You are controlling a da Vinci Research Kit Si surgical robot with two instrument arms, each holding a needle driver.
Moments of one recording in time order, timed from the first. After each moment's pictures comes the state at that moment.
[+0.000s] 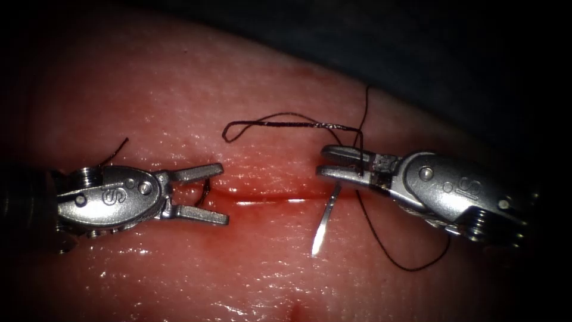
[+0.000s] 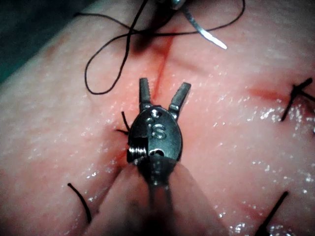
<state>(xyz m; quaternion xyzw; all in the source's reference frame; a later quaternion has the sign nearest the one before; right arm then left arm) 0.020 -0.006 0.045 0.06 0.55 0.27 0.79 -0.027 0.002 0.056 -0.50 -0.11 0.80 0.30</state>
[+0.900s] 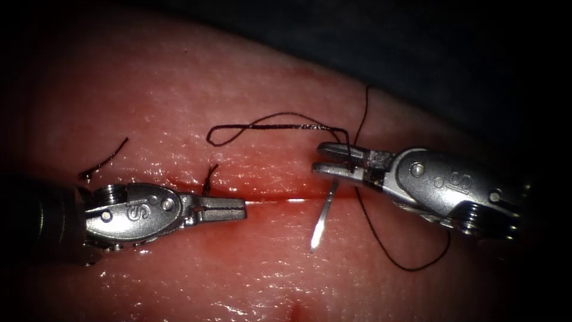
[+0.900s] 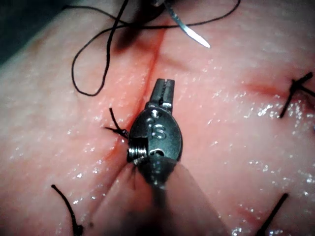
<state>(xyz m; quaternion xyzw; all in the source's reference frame) 0.022 -0.006 0.045 0.03 0.56 0.23 0.80 -0.029 0.000 0.060 -0.48 -0.11 0.81 0.31</state>
